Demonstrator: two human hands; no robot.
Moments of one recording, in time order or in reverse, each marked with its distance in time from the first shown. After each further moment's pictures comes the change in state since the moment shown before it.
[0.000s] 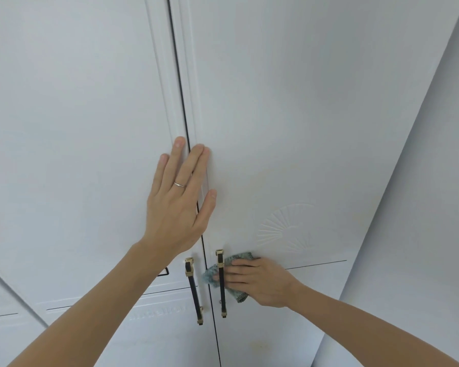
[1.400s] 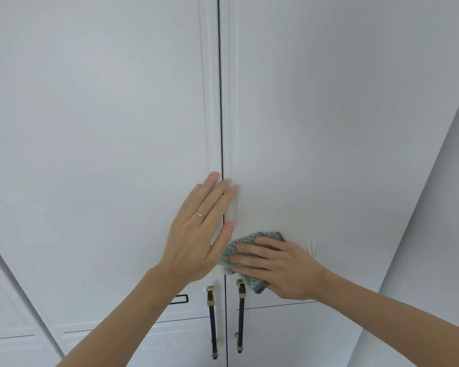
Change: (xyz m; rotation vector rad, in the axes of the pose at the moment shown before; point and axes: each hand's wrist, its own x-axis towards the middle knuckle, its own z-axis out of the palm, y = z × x) left_hand -0.001 -0.017 -0.020 -0.217 0.007 0.074; right_hand 0.016 0.094 -0.095 -0.034 0.238 0.101
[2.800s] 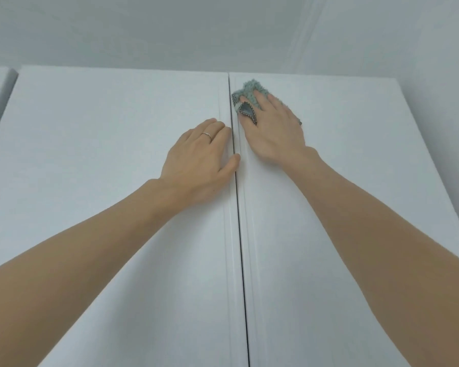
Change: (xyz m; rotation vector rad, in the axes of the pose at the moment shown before) left_hand 0.435 -0.064 -0.216 0.550 0.205 0.092; right_hand 0.253 0.429 -0.370 0.037 0.658 0.969
